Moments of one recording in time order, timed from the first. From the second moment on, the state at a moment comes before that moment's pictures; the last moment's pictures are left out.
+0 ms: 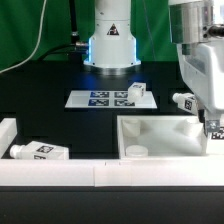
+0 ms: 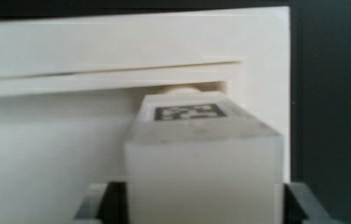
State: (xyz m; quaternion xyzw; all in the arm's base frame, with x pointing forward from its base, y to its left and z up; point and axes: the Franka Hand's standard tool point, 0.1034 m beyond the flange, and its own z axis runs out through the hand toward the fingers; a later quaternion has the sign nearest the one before) arm 0.638 0.098 0.069 -0.66 0.74 0.01 0.09
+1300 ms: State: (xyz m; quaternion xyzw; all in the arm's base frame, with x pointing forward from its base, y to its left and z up) arm 0.637 0.107 0.063 -0.99 0.16 0.00 0.03
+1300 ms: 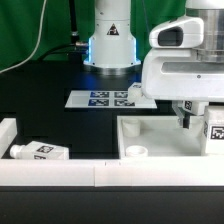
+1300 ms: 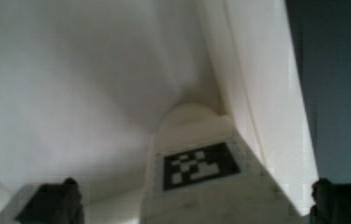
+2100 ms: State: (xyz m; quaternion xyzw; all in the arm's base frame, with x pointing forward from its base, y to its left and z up) arm 0.638 0.109 0.062 -0.89 0.46 0.01 0.04
